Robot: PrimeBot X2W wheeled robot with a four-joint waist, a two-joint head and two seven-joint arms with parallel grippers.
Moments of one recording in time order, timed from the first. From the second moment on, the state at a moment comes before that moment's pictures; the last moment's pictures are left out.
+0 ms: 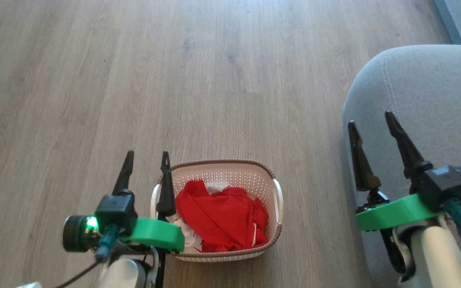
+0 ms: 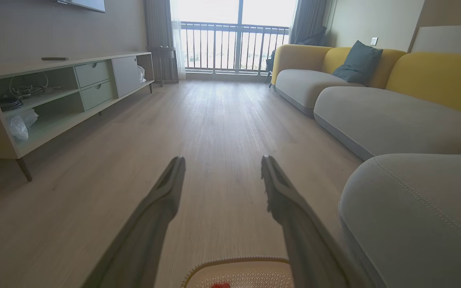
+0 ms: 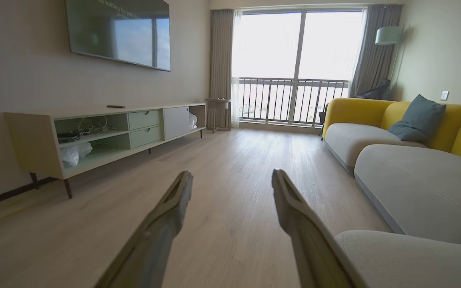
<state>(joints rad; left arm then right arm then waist) -0.06 0.06 -0.32 -0.01 -0.19 0.31 -0.21 -0.10 -0.08 0.06 -0.03 0.10 0.13 -0.21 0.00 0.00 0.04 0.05</state>
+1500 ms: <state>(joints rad) -0.03 0.05 -0.33 0.19 -0.13 0.27 -0.25 -0.12 -0.09 0.04 0.26 0.02 0.13 -0.25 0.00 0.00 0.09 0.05</state>
